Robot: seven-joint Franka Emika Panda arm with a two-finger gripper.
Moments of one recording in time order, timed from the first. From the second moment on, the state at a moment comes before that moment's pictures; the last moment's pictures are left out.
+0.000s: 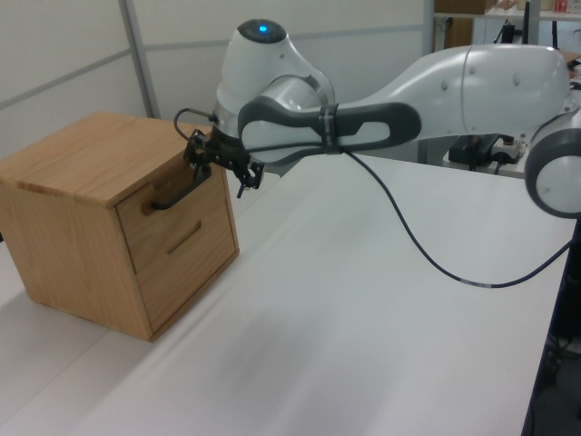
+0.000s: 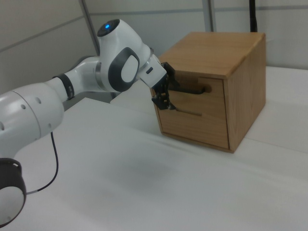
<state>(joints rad) 0.02 0.47 0.08 -1.25 -0.19 2.22 1.39</state>
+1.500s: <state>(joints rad) 0.04 0.59 0.08 -1.14 -0.26 2.32 1.53</state>
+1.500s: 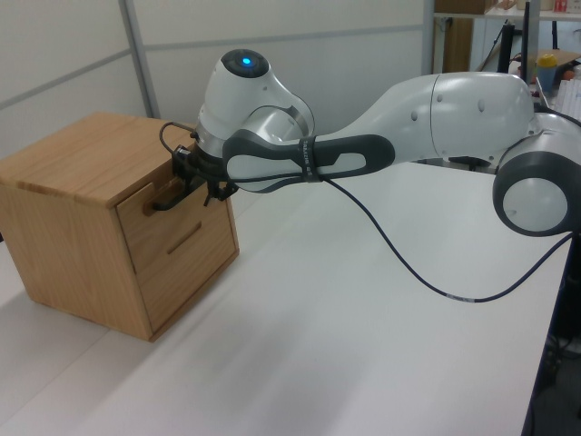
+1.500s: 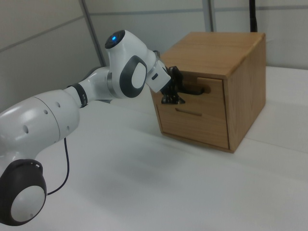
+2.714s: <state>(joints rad) 0.03 0.28 0.09 -1.57 -0.28 2.31 1.53</state>
